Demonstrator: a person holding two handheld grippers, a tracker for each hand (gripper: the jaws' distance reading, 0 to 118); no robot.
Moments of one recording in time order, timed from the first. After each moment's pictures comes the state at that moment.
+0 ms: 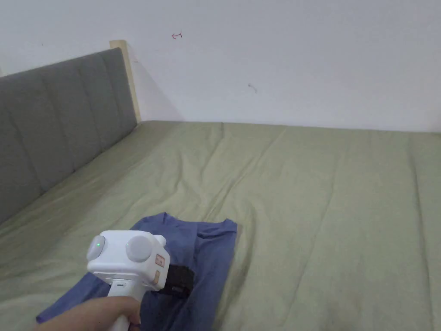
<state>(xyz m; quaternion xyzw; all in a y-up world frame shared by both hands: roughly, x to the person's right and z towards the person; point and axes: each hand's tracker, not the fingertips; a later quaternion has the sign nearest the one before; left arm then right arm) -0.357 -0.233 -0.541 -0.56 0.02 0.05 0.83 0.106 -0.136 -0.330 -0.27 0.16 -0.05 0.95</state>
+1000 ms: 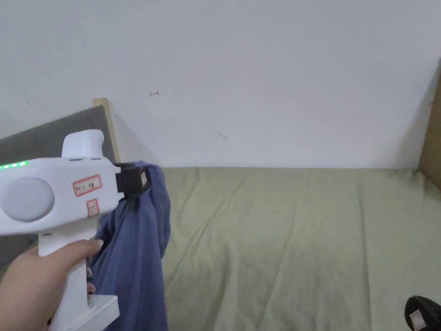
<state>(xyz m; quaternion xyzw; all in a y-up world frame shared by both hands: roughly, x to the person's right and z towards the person) -0.283 0.101 -0.383 -0.15 -0.08 0.07 0.98 0.145 -0.034 -0.254 -0.10 0.14 -0.10 0.98</state>
